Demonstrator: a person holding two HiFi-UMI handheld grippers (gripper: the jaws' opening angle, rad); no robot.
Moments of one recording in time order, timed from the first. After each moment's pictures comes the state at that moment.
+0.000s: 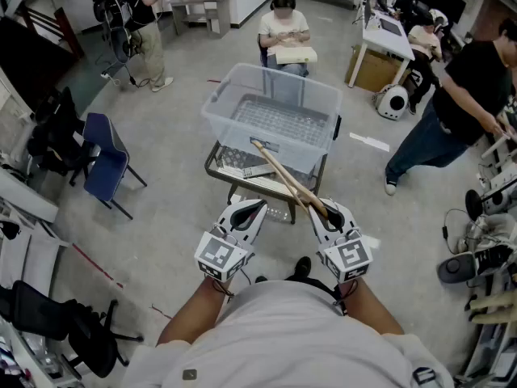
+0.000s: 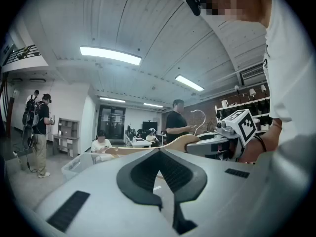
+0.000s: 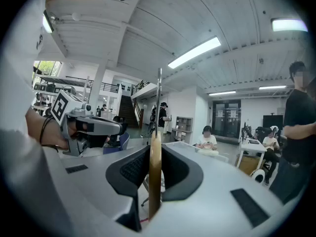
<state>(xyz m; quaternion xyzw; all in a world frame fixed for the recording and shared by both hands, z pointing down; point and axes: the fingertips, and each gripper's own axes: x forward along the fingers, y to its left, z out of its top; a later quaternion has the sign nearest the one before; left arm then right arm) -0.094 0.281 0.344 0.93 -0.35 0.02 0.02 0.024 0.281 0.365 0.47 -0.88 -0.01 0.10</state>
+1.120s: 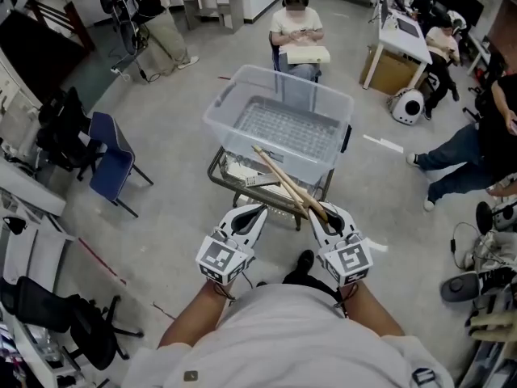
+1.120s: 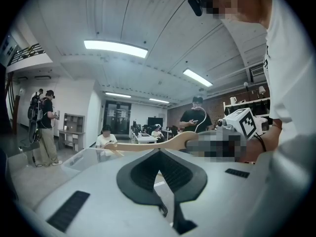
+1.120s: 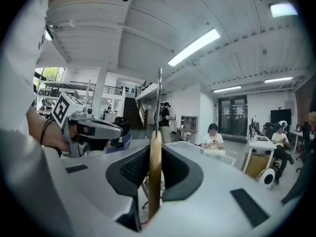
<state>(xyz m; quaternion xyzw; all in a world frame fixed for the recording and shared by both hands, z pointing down) -0.067 0.206 0.369 0.92 -0.38 0.04 0.04 0.047 0.201 0.383 0.44 -0.90 0.00 0.09</state>
